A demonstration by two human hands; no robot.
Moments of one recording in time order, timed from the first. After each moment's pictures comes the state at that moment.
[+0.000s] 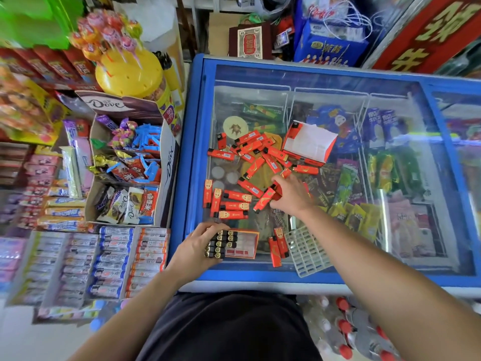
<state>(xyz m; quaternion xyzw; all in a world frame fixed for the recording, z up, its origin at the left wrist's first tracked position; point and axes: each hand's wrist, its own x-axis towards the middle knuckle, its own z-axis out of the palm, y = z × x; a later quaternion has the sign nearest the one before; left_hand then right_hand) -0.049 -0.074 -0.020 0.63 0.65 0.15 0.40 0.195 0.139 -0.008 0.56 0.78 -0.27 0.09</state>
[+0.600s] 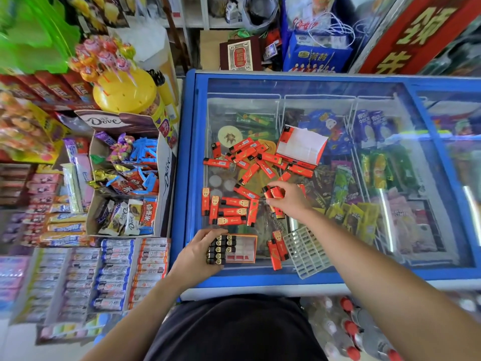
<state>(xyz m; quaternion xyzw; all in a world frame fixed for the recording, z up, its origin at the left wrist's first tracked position) -0.049 -0.071 -0.013 0.62 0.65 0.13 0.42 0.202 0.129 0.006 0.60 0.68 -0.42 -0.06</state>
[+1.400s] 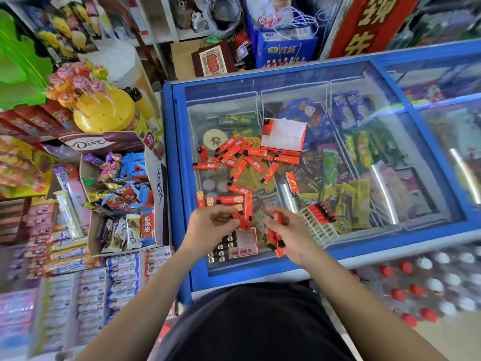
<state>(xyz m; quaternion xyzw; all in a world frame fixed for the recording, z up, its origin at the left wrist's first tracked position) -0.025 -0.012 0.067 0.51 0.64 0.31 0.49 0.199 -0.004 0.053 0.60 0.28 -0.68 -0.31</state>
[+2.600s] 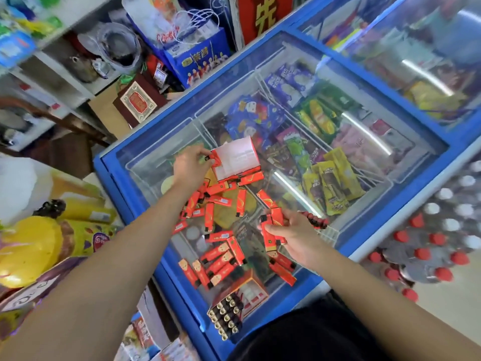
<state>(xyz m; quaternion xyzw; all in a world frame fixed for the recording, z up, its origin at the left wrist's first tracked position) 0.051 0.295 0.039 0.74 0.59 0.16 0.27 0.235 0.058 0.034 0.55 0.10 -0.67 -0.48</state>
